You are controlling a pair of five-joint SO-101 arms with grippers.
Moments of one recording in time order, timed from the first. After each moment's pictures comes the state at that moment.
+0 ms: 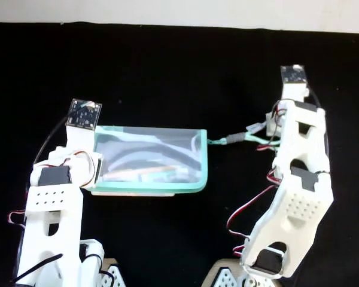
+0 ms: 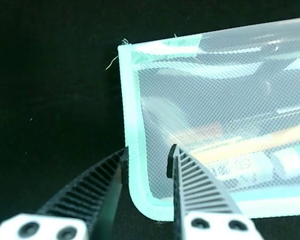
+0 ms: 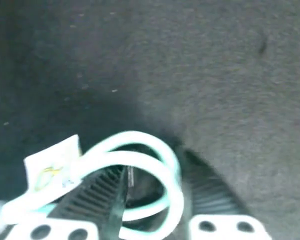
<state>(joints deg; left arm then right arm) -12.7 -44.5 61.1 51.2 -11.6 14.3 31.7 -2.6 47.4 17.8</state>
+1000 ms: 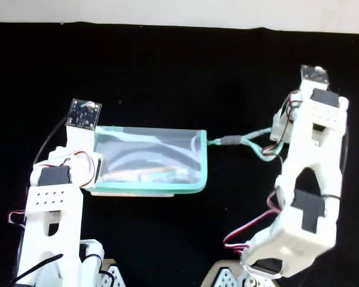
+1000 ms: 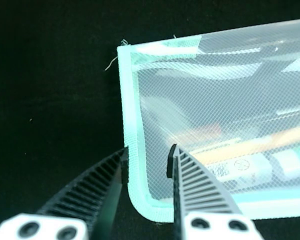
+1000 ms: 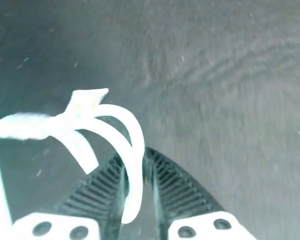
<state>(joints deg) -12.7 -44.5 61.1 51.2 -11.6 14.9 7.0 -1.6 82.5 4.3</state>
